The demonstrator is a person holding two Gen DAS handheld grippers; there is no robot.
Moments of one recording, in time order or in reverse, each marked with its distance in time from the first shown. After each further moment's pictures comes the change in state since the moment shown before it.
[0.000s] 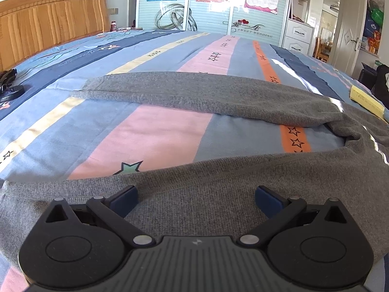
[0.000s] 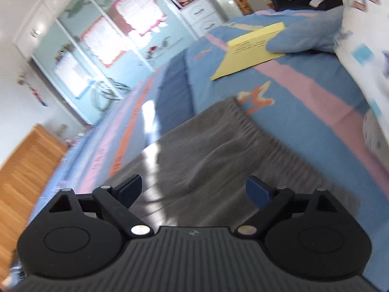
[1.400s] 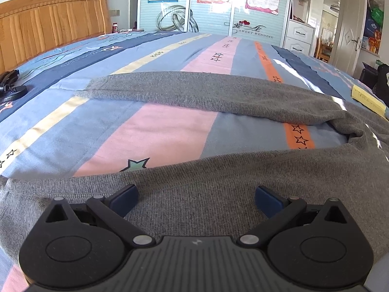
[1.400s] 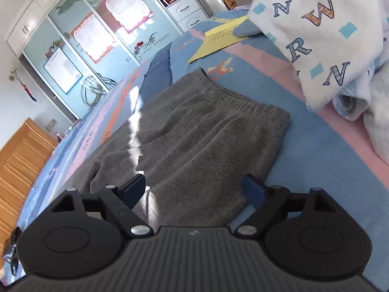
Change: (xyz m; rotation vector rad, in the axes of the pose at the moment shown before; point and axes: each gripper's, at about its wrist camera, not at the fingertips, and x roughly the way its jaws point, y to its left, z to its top) left arm -0.003 0.003 -0.006 0.015 -0.013 0.003; right arm -0.042 -0.009 -0.047 -0.033 0.015 -0.165
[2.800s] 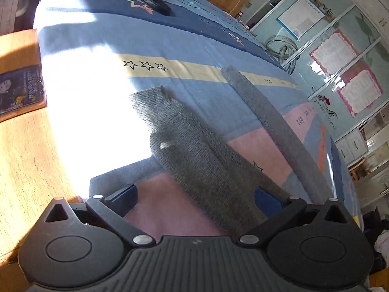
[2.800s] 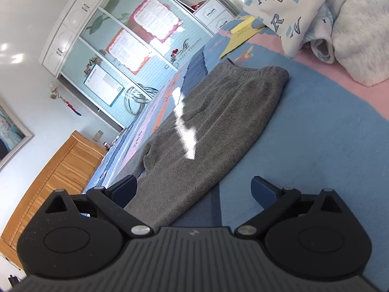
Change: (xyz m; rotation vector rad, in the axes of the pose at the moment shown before) left arm -0.107 0.157 -0.059 -0.812 0.009 0.014; right arm -0.066 -0.024 -0.058 0.103 -0.029 0.268
